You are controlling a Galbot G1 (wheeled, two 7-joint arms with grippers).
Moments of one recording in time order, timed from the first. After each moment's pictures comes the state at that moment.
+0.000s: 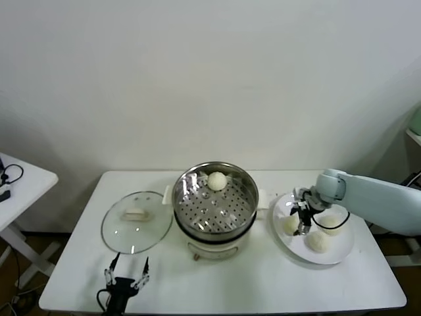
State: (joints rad) left arm 1.65 -1.61 -0.73 -1.77 0.22 -0.25 0.15; right arm 0.30 0.77 -1.45 1.15 0.44 -0.27 -0.81
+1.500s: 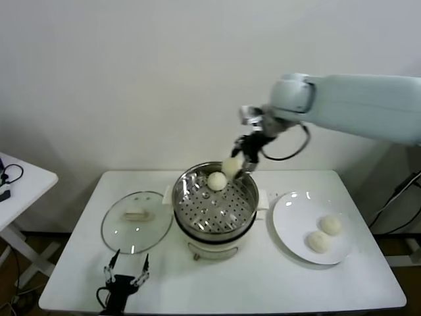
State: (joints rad) left arm 1.66 -1.61 -0.73 -1.80 0.19 -0.25 0.15; right arm 0.94 1.13 -1.63 1.39 0.92 -0.37 -0.86
